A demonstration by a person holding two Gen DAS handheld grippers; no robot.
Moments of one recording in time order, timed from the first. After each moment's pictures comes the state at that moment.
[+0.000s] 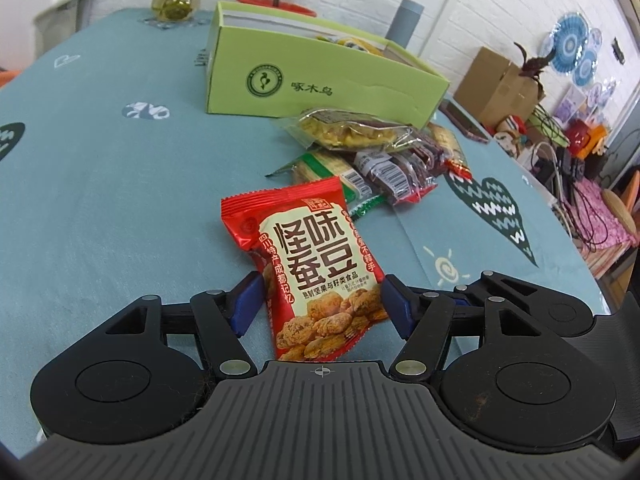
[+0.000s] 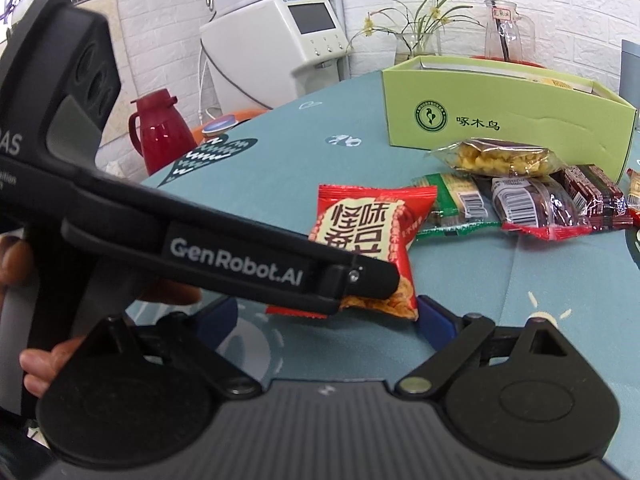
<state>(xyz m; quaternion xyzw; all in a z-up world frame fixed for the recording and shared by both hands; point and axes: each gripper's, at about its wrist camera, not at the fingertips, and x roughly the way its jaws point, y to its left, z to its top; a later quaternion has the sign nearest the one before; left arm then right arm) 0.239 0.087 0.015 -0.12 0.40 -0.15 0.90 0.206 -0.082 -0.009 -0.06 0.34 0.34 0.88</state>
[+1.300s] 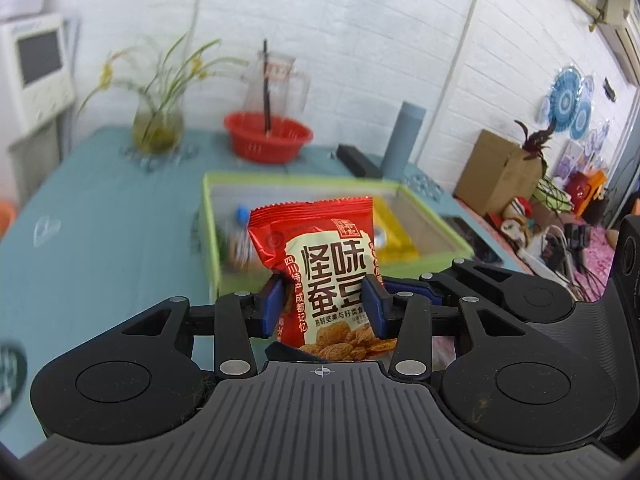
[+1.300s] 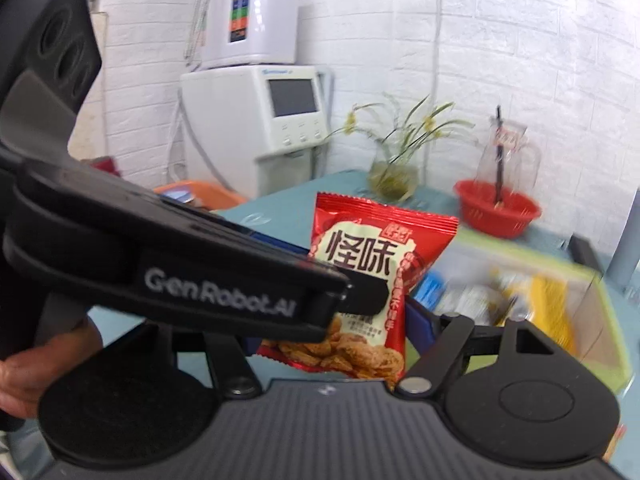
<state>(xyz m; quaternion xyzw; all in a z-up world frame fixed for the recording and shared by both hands) 0.379 0.105 0.114 -0.09 0.29 -0.15 0.94 0.369 -0.033 0.072 -0.14 0.22 0.32 0.91</state>
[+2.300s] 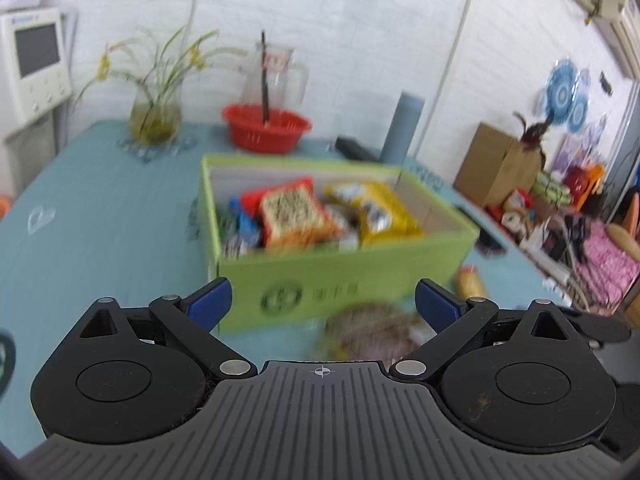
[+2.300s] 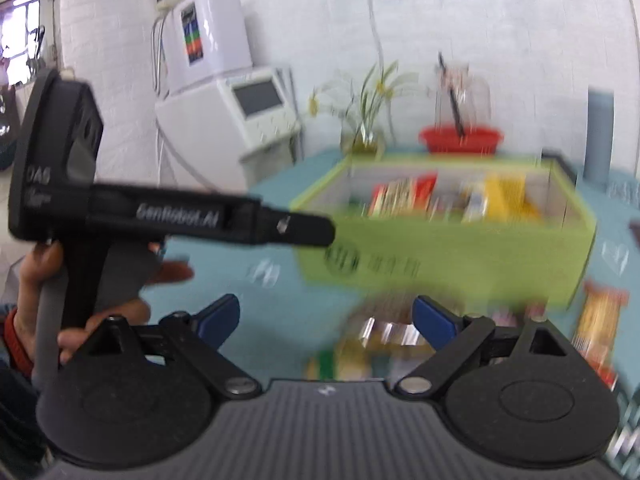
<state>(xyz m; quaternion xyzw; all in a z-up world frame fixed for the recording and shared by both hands) 0.352 0.107 0.075 -0.09 0.30 -0.15 0.94 0.300 -0.111 0.031 -0.02 0.29 0.31 0.91</state>
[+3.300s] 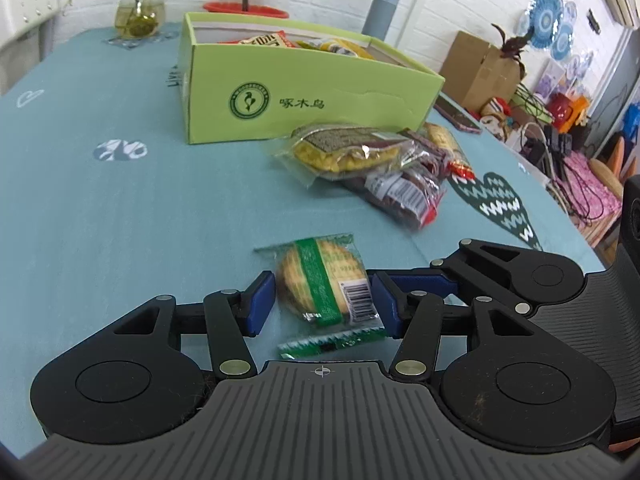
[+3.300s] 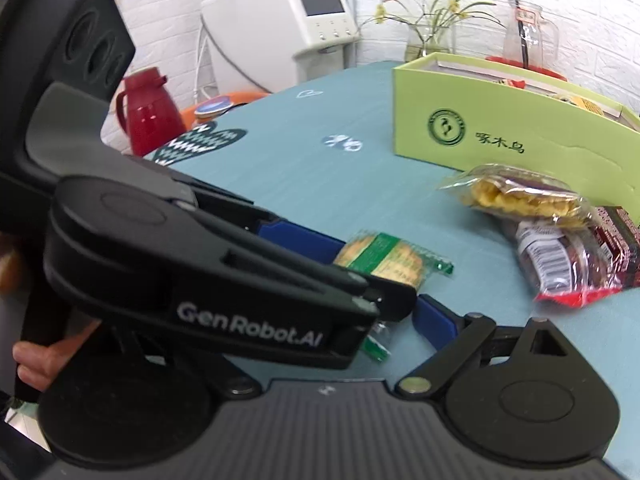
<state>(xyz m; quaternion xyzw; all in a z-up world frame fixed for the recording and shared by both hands) 0.272 0.091 0.014 -0.07 0.39 -0.19 0.90 0.246 -0.049 -0.021 -0.11 0.35 0.34 0.87</state>
